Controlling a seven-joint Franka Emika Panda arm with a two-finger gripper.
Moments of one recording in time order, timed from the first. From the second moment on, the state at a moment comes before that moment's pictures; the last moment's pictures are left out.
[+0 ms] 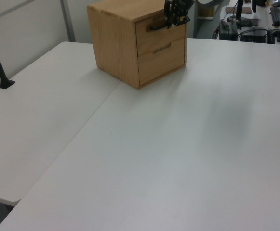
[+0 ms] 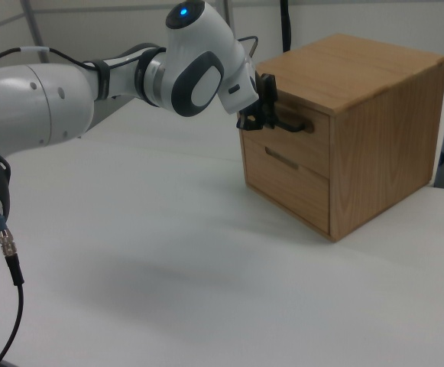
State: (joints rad) arm -0.18 0.45 -0.06 -1.36 0.07 2.44 1.47
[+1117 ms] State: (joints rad) arm -0.19 0.29 0.01 -1.44 0.04 2.05 1.36
